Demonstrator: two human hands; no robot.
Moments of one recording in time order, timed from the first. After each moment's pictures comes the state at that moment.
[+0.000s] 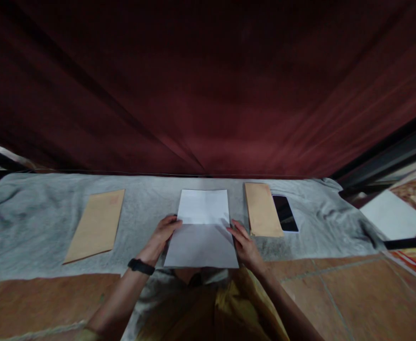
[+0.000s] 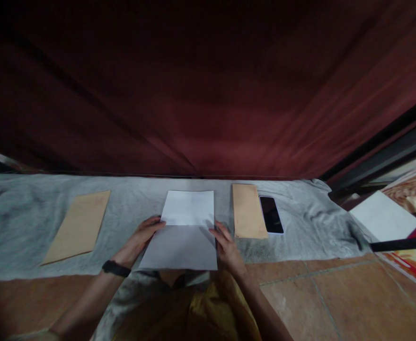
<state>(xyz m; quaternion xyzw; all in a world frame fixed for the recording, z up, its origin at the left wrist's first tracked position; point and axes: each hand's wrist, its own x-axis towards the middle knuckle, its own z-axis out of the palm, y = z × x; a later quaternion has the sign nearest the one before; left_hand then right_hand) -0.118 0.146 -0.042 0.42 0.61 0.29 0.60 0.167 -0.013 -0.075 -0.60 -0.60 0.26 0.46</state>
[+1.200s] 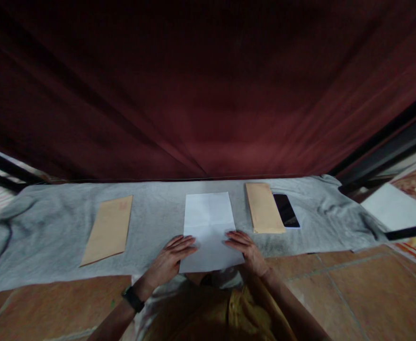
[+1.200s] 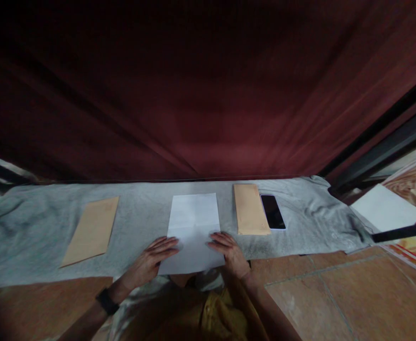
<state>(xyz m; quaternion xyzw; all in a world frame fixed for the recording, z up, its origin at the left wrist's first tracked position) -0.173 0.089 -0.054 0.94 0.23 0.10 0.24 0.169 -0.029 -0.082 -0.52 -0.77 0.21 0.30</state>
